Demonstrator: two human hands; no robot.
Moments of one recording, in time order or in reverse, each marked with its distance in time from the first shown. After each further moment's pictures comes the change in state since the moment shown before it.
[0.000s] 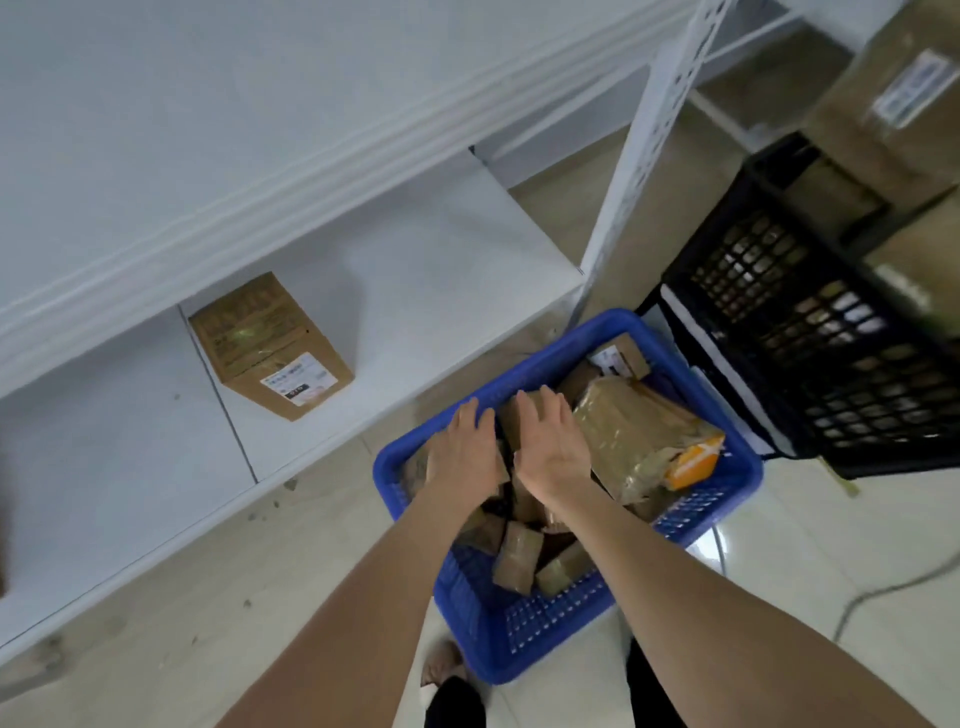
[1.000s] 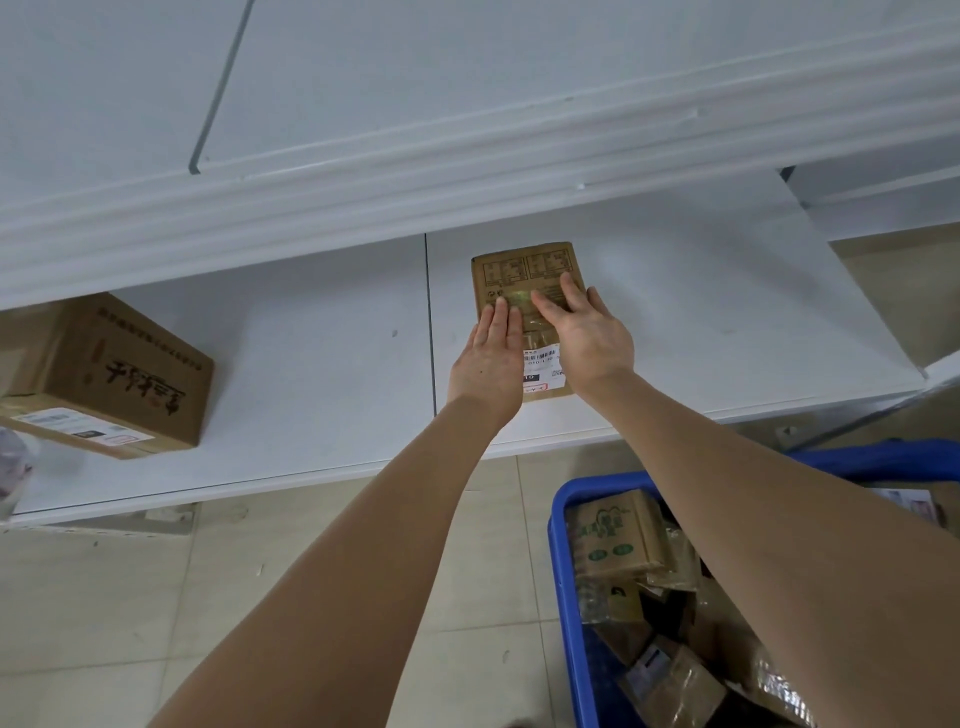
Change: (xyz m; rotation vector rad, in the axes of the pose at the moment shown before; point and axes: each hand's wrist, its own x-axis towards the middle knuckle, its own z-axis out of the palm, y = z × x) left_hand 0.026 -0.261 -0.044 0.054 0.386 -0.339; right_hand 0.143 -0.263 0.052 -0.242 0.149 -0.575
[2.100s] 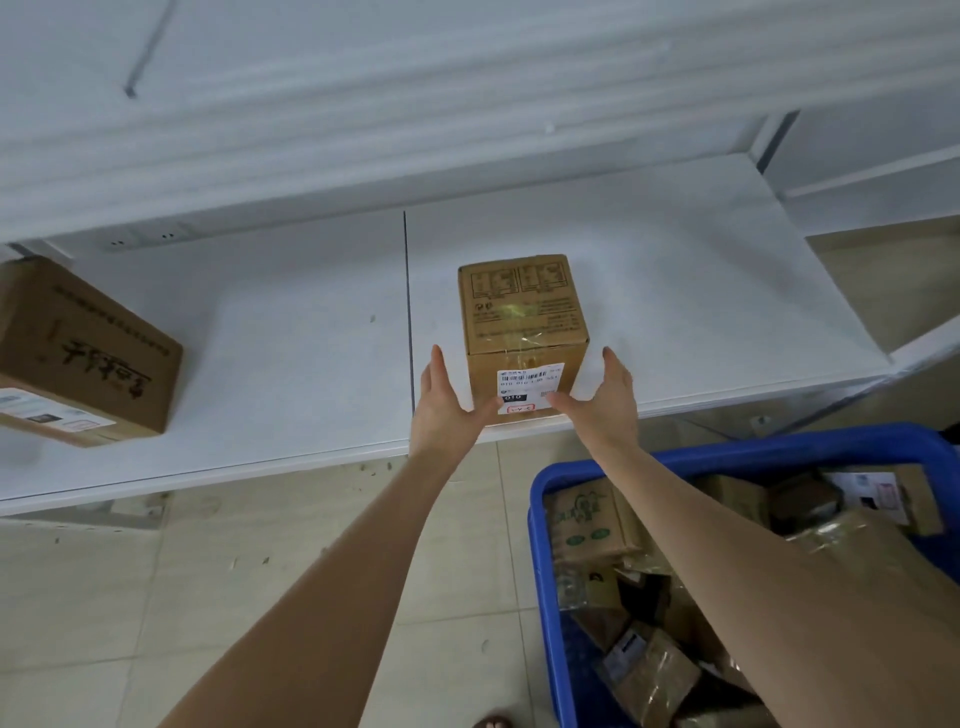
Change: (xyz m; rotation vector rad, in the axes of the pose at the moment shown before) left_hand -0.051 -0.011 0.049 -0.744 0.006 -0.418; right_hand -0.066 0.034 0.072 0.801 0.068 0.487
